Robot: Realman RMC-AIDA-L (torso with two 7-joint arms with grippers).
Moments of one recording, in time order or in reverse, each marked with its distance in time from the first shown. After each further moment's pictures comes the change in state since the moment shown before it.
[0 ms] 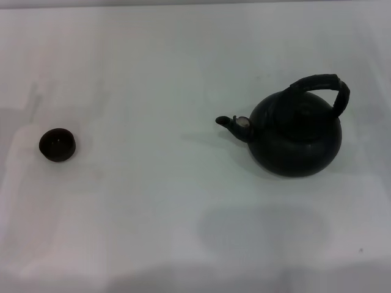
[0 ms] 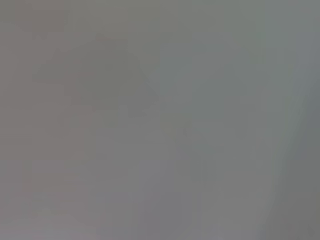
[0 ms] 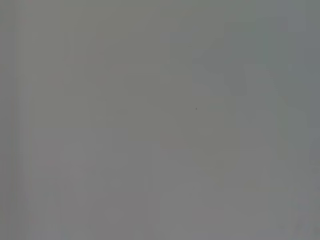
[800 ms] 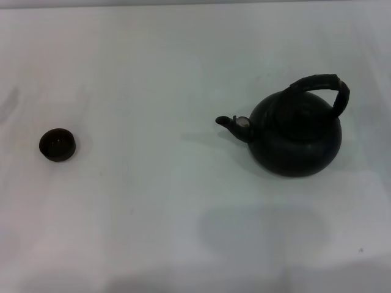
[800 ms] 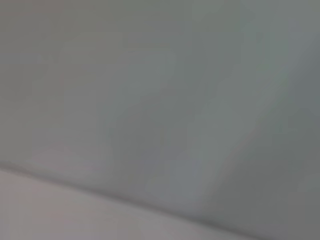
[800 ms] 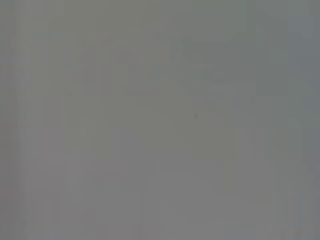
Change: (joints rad) left arm 0.168 0.013 0.019 0.985 0.898 0.165 -1.375; right arm 0.005 -0.003 0.001 -0.013 0.003 0.005 -0.003
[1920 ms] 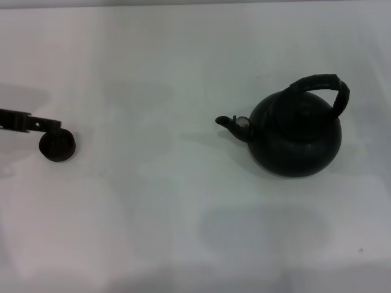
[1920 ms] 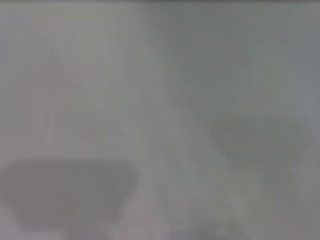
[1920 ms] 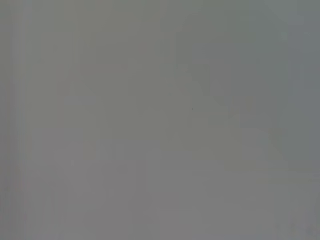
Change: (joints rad) left arm -0.167 -0.009 0.415 0.341 0.728 -0.226 -0.614; right arm -0.011 0.001 0.000 0.012 0.001 -0.009 0.000
